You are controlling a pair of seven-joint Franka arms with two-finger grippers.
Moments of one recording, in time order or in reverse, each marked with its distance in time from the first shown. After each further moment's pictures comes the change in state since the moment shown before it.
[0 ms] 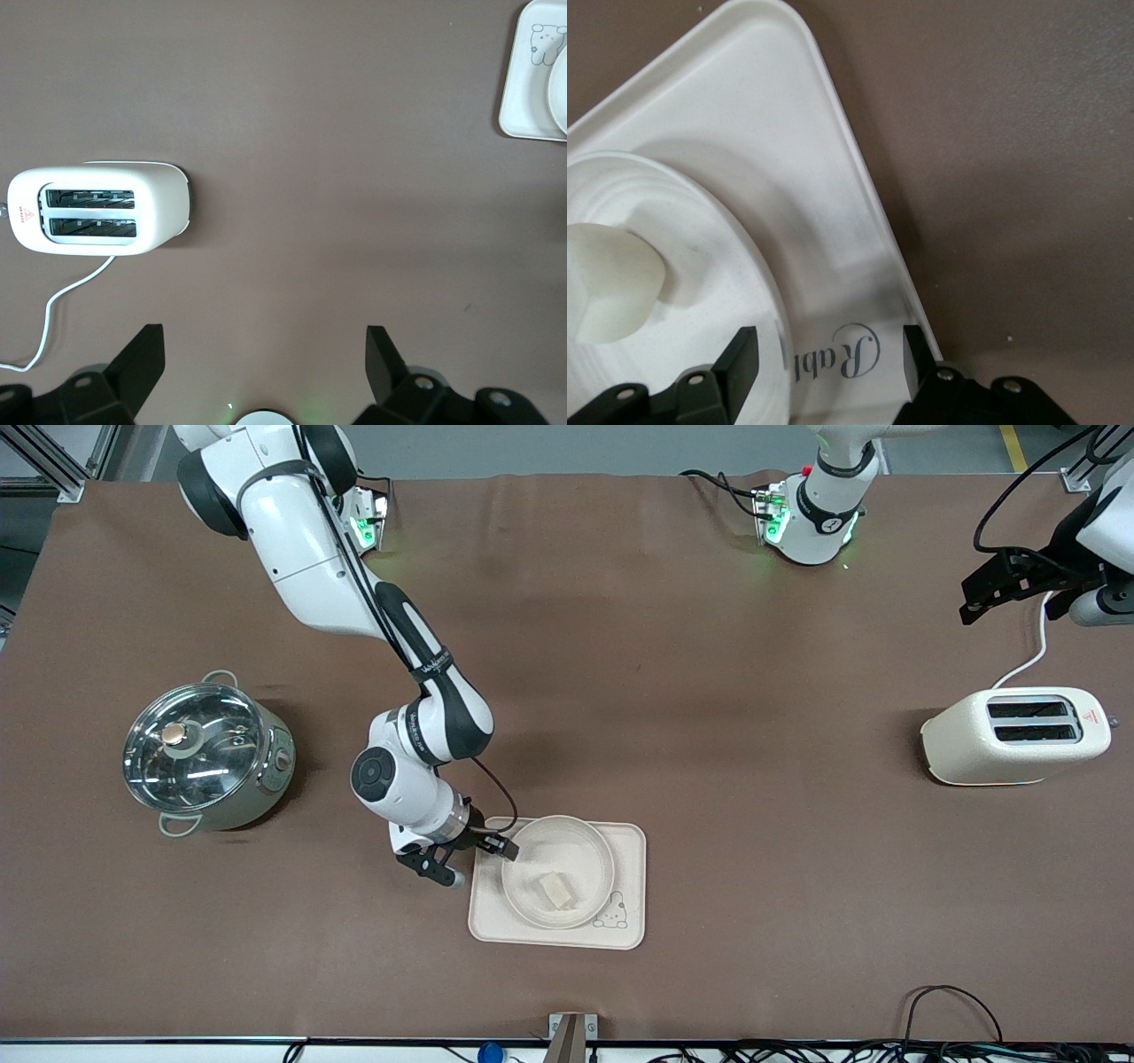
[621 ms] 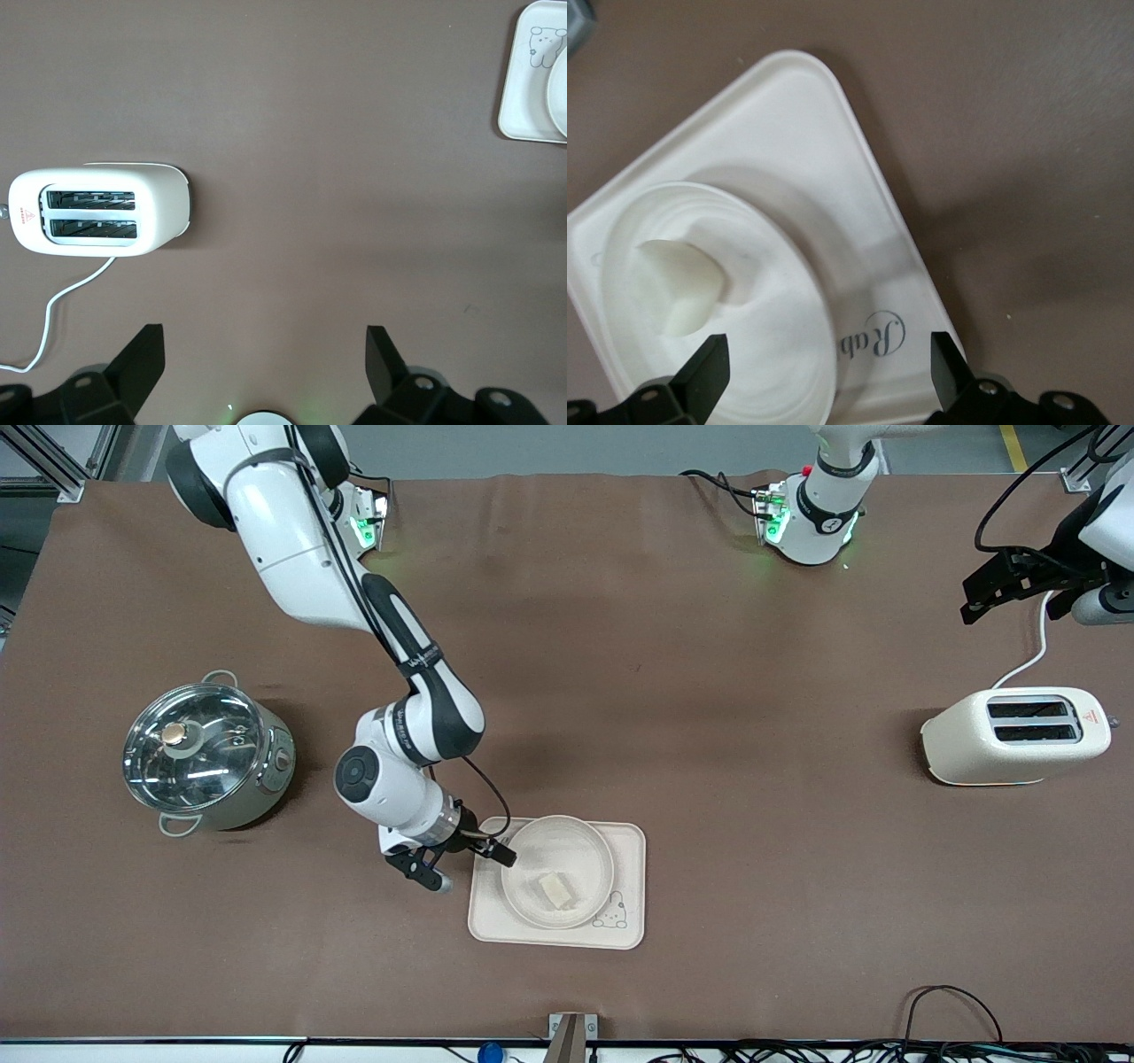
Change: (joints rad) left arm 0.000 0.000 0.000 0.005 0.000 0.000 0.000; right arm -0.031 -0.076 -0.004 0.016 0.003 -0.090 0.036
